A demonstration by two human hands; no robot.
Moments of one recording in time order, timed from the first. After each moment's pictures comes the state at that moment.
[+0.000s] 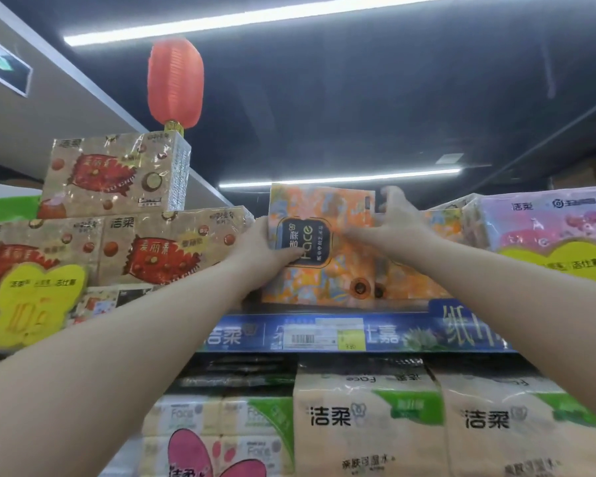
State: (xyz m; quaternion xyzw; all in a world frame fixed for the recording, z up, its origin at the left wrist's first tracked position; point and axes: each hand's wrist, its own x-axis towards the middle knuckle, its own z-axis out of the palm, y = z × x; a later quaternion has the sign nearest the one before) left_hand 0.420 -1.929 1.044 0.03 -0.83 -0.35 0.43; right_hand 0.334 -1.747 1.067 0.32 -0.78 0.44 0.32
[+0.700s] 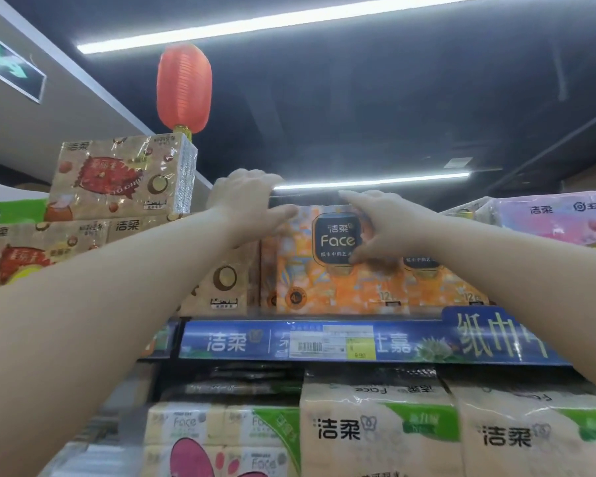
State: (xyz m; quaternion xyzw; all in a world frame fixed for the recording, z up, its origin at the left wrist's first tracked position) left_hand 0.436 -1.941 1.103 0.08 -0.85 0.12 0.51; right_hand 0.335 -1.750 1.090 0.42 -0.82 0.11 0.38
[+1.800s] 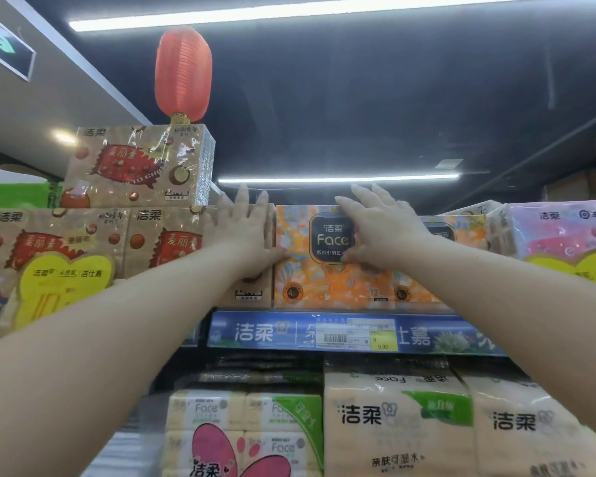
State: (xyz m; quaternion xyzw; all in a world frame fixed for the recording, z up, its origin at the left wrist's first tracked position) left_hand 0.439 -1.983 1.060 0.19 -0.88 0.07 0.43; right_hand 0.351 -1.795 1.074 0.33 -0.84 0.04 0.44
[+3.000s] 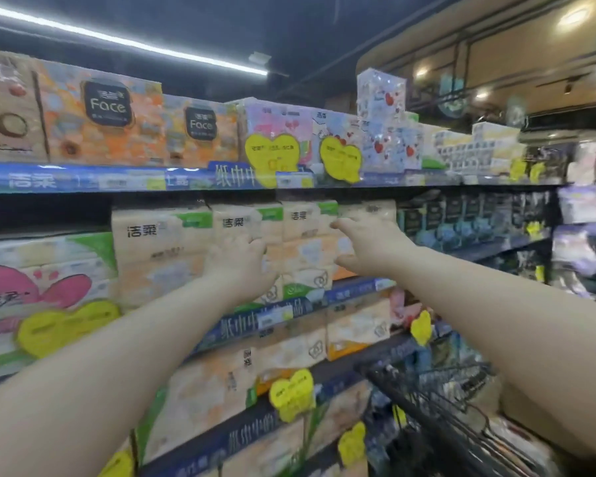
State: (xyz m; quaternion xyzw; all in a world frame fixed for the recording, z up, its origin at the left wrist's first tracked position) left_hand 0.527 -1.744 0.869 -0.13 -0.96 -0.02 0.23; right_hand 0.552 -1.536 0.900 0.08 -0.98 -0.04 0.20
